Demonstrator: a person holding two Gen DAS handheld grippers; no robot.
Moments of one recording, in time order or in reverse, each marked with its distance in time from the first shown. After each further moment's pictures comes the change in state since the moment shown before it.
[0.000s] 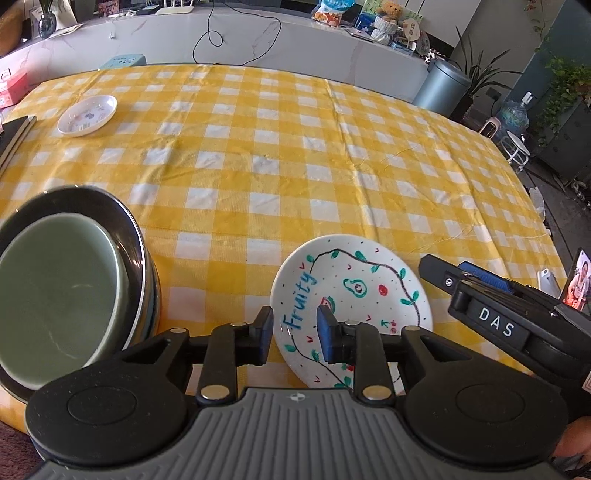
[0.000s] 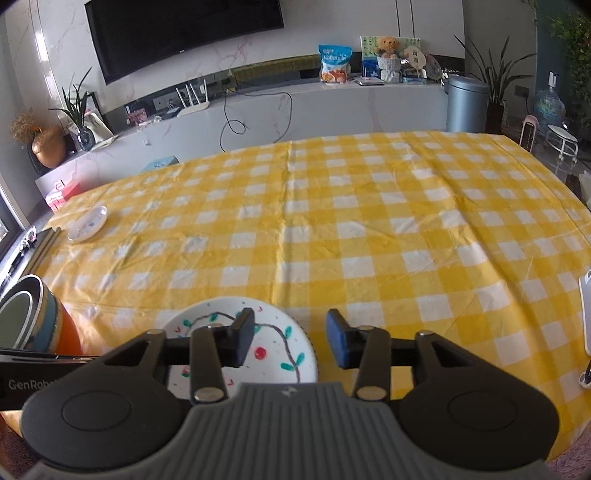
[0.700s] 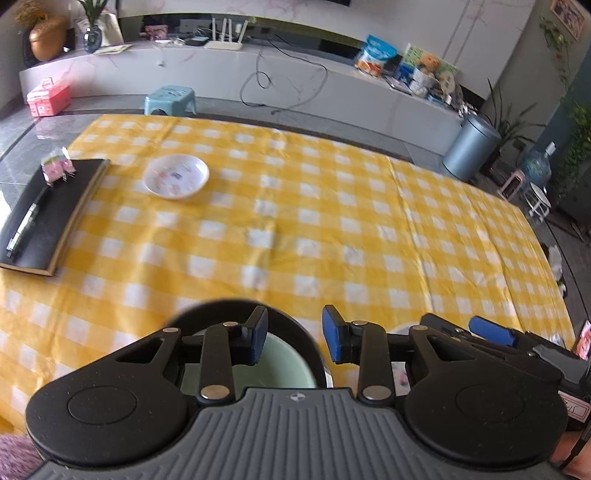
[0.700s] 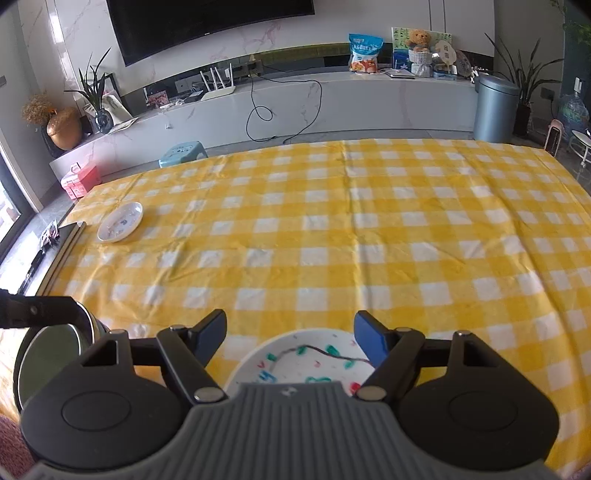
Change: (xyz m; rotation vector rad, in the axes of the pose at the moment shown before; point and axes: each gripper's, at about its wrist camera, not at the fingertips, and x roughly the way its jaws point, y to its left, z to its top) left arm -0.063 0.090 0.053 -0.086 -0.126 0.072; right arm 0.023 0.073 0.036 -0.046 0.064 0.033
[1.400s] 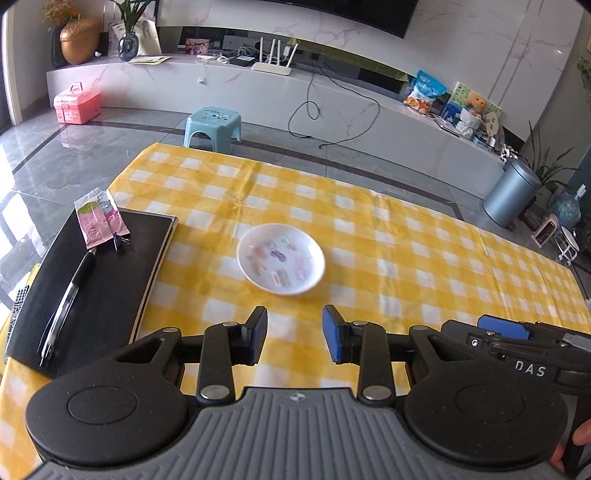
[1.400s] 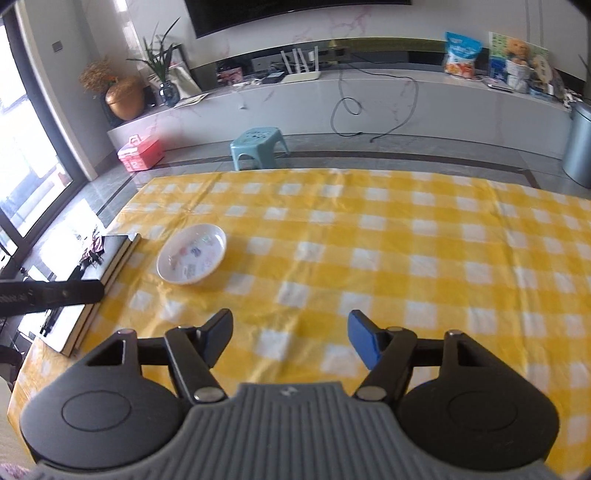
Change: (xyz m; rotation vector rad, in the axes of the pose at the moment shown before) left arm 0.066 0.128 0.082 -0.064 -0.078 0.049; right arm 0.117 0.113 0.089 -0.138 0.061 0.208
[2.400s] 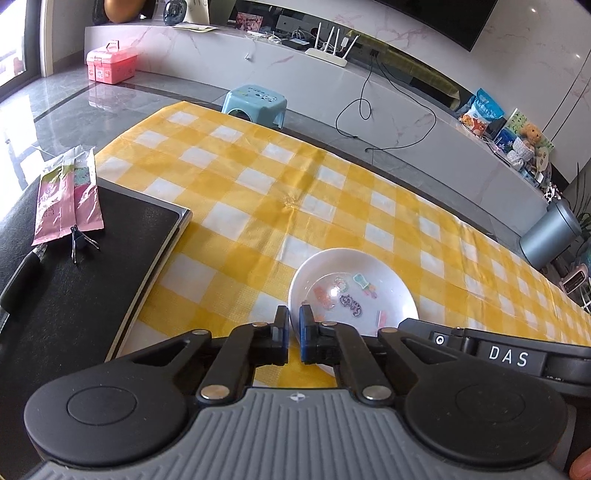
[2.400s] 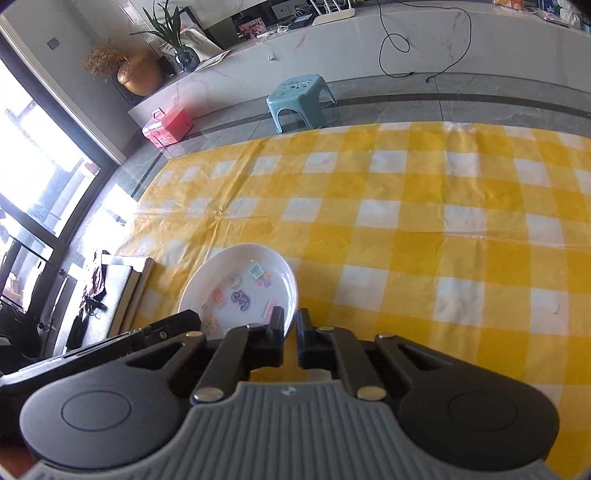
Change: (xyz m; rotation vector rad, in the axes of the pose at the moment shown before) left arm 0.096 0.040 0.019 -0.162 0.011 0.050; right arm 0.153 0.042 0.056 0.101 0.169 0.164
